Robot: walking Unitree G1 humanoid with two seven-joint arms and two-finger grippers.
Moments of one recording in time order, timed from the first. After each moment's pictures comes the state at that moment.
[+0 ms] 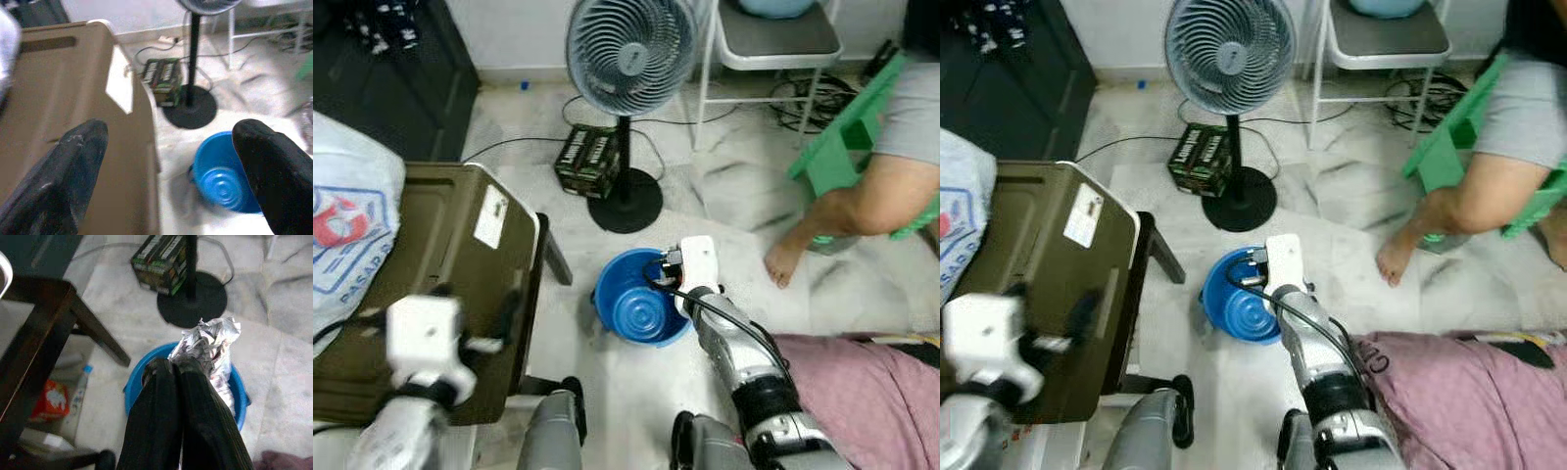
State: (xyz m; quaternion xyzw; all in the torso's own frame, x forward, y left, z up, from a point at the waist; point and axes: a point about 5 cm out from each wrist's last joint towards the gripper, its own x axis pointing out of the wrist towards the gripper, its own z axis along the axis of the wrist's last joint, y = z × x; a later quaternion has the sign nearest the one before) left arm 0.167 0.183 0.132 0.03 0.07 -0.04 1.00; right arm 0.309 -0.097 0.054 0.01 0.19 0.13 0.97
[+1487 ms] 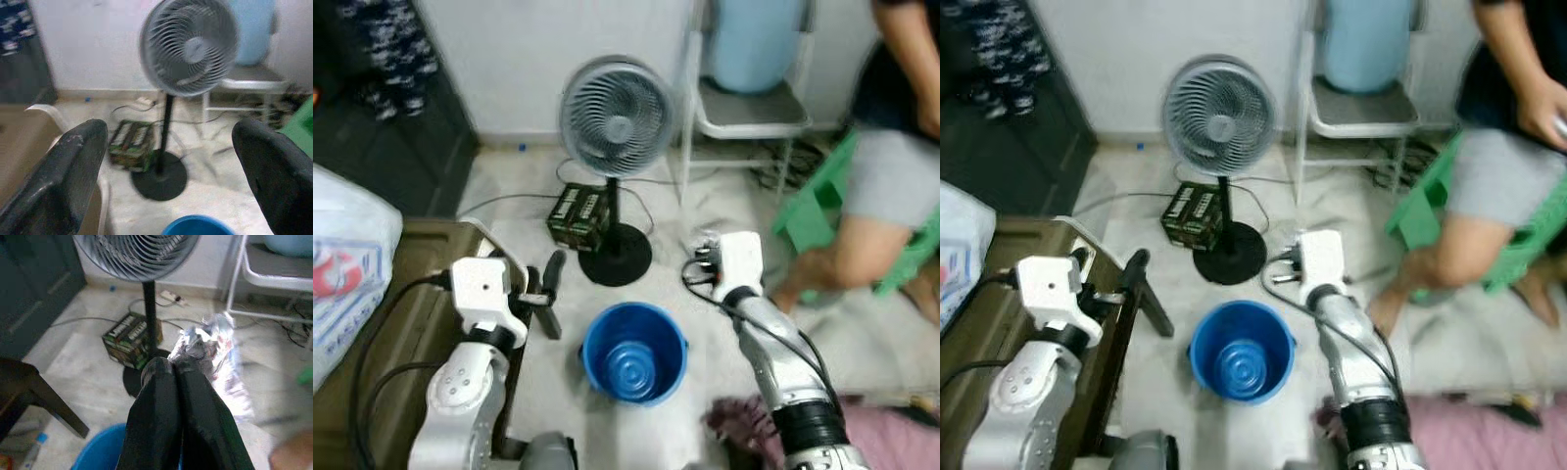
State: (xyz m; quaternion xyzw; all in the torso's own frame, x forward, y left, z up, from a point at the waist) left arm 0.222 0.156 0.118 -0.03 0.02 -0.06 1.00; right arm 0.300 -0.136 0.076 -0.01 0.11 0.12 0.99
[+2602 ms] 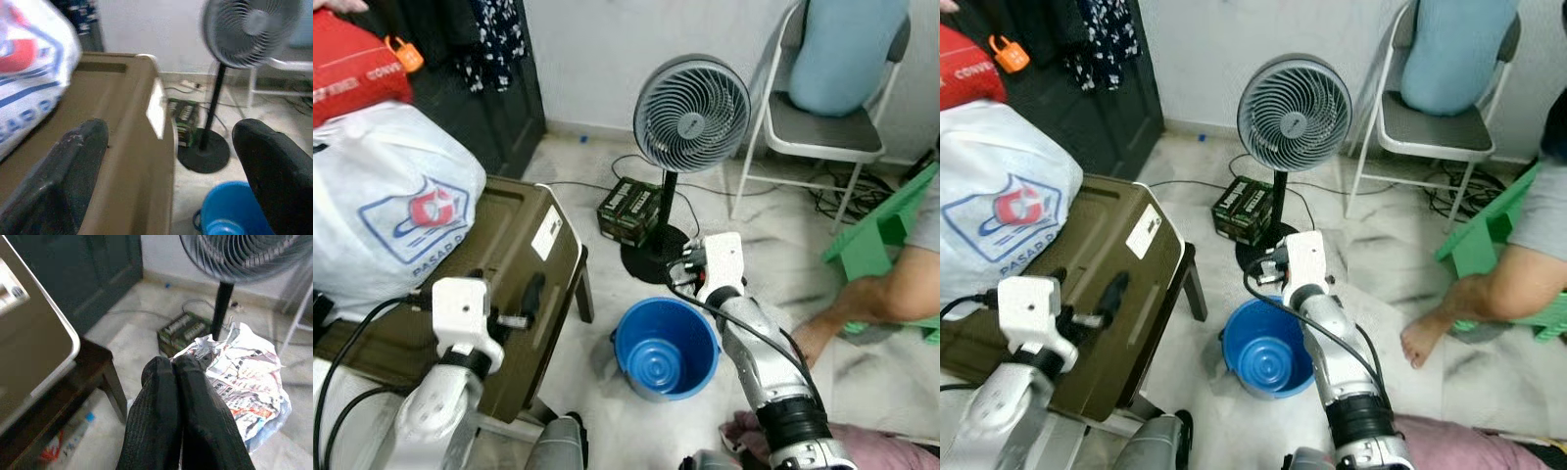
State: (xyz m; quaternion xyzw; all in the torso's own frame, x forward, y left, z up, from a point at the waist) left arm 0.197 0.173 0.113 0.02 0.05 -0.09 0.99; right arm 0.301 -0.120 0.065 -0.01 0.13 0.13 0.98
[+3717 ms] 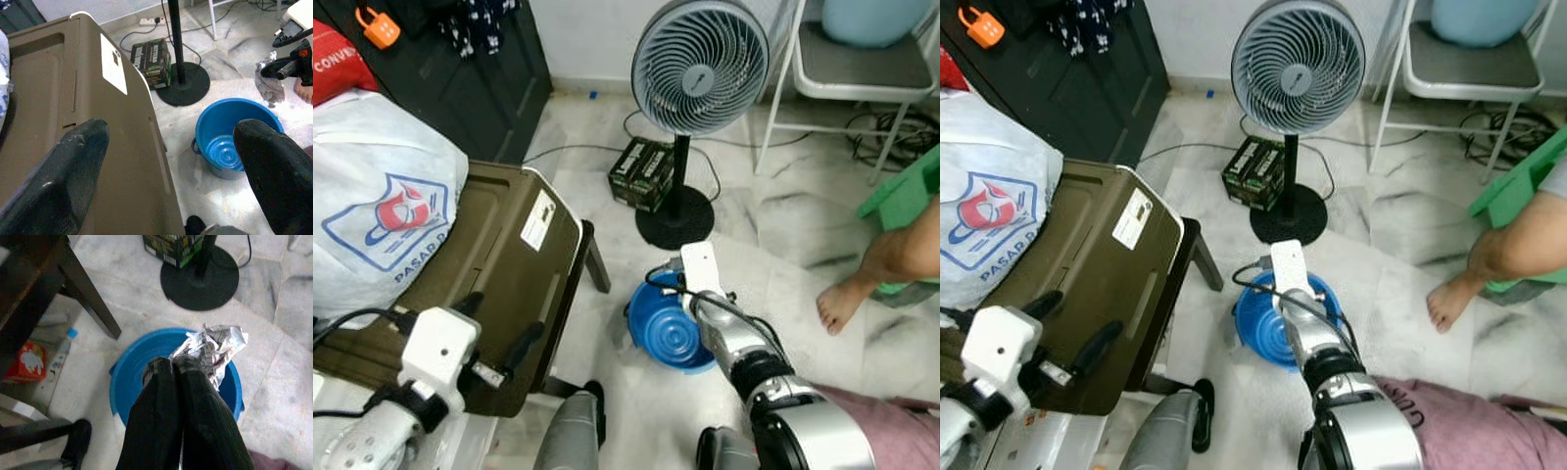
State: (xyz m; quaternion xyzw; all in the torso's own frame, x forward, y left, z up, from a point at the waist) left arm 0.151 0.198 0.130 0.11 0.10 -0.20 0.97; right arm 0.319 -0.109 0.020 -0.08 0.28 0.06 0.96
